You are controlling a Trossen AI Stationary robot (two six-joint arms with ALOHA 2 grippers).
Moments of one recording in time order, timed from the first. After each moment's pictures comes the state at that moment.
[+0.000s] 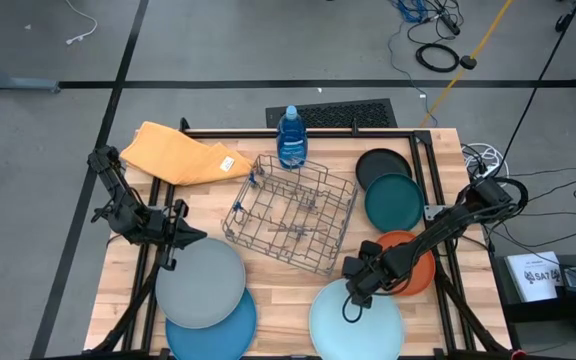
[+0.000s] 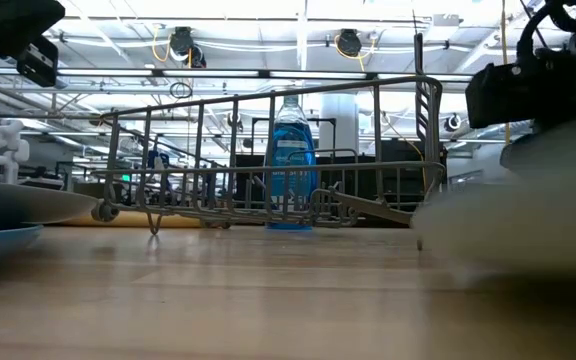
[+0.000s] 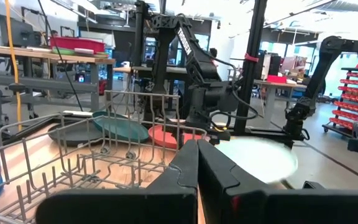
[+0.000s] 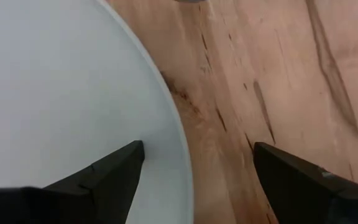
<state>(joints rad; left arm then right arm) -0.94 0.12 0.02 0.30 -0.85 0.07 0.57 1.71 0.90 -0.55 0.18 0.84</state>
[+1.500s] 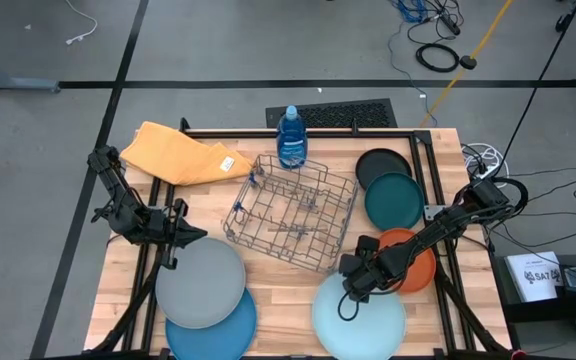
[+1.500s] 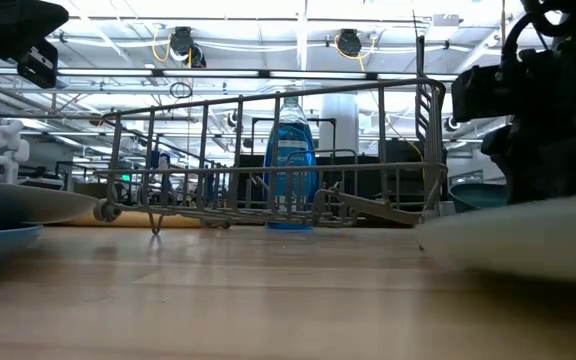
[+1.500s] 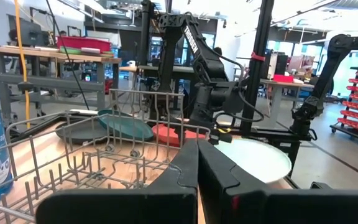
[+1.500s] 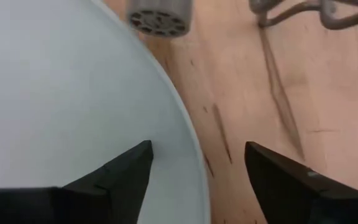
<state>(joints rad) -0.94 0.12 0.02 0.29 -0.87 0.07 0.55 1.72 0.94 -0.61 0.26 0.77</state>
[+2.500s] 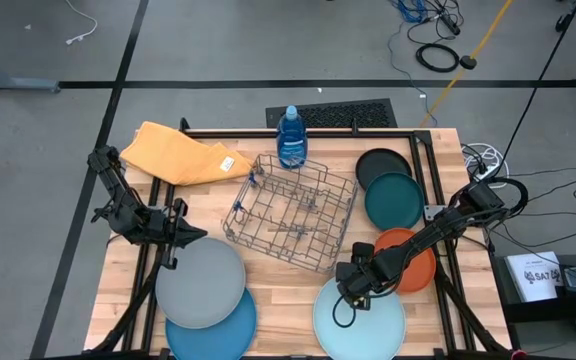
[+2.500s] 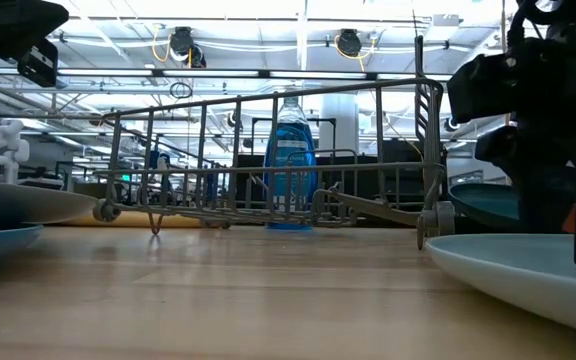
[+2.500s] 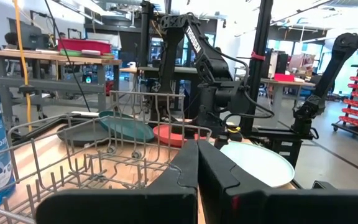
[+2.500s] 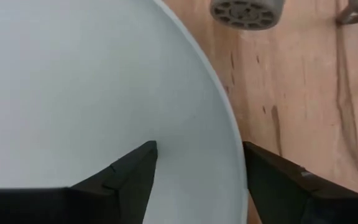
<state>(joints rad) -0.94 0.12 0.02 0.30 -0.87 0.09 0.55 1.77 1.01 -0.64 0.13 0.69</state>
